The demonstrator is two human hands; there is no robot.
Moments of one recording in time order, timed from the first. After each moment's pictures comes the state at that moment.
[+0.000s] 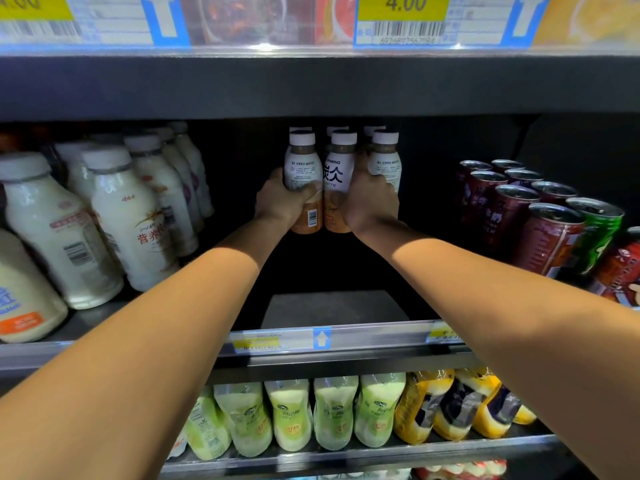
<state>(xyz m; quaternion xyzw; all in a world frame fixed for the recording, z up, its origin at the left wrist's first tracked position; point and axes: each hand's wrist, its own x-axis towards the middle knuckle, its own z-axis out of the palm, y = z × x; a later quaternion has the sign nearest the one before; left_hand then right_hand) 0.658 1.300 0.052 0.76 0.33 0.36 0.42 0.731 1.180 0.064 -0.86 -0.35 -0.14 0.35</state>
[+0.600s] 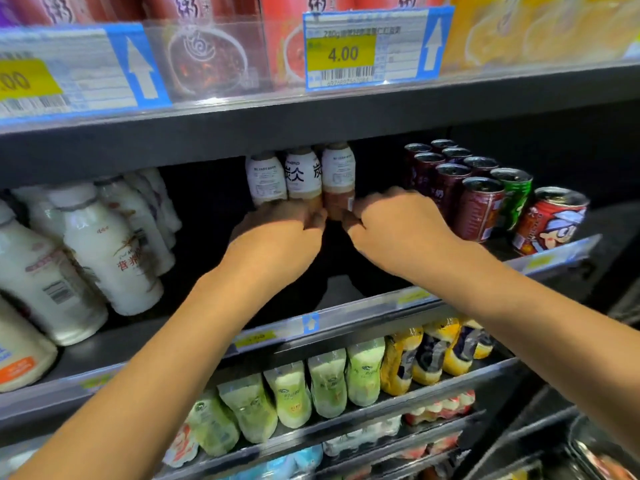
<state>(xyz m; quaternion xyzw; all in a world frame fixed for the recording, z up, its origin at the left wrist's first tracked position) 0.559 1.179 0.104 0.95 0.26 0.15 0.10 0.646 1.054 0.104 -0.90 -0.38 -0.18 0.08</state>
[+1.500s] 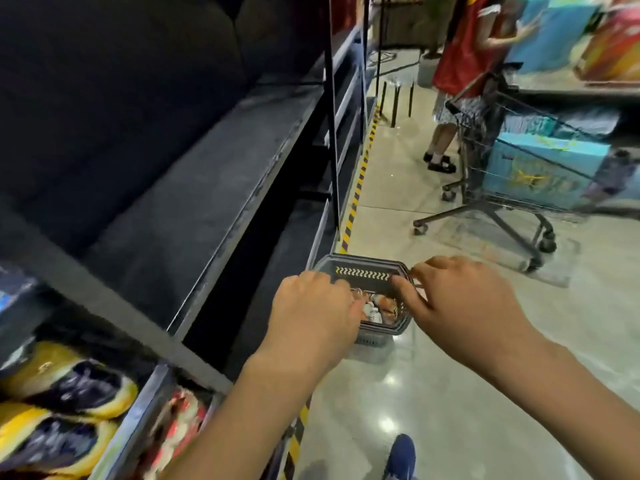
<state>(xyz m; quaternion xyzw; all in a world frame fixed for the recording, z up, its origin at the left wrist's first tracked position) 0.692 0.664 -0.043 0.91 -0.41 0.03 -0.04 0.603 0.514 -0.042 -0.98 0.15 -0.08 -0.02</state>
